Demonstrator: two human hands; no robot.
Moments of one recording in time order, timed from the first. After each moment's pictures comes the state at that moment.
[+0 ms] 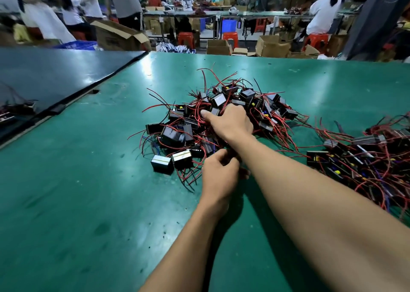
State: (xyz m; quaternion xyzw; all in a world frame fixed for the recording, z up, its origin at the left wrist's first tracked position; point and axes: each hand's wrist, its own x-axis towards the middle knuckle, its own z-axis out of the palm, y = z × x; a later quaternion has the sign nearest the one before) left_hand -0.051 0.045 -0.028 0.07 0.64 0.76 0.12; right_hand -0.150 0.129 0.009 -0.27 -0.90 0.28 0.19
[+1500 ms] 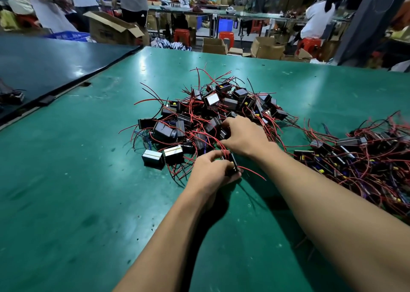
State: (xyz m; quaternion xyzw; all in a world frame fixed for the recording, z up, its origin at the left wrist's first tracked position) left_hand -0.050 0.036 -0.013 -0.02 0.57 0.77 0.28; right_hand -0.105 0.173 -0.004 -0.10 -0.99 0.09 0.09
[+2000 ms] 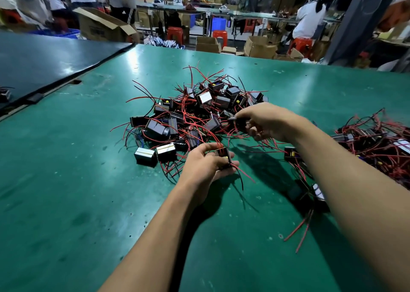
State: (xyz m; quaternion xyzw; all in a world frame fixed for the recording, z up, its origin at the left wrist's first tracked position) left_hand -0.048 0.030 -0.006 0.02 0.53 0.80 0.28; right_hand -0.080 0.216 0.049 -0.20 -0.83 0.52 -0.05
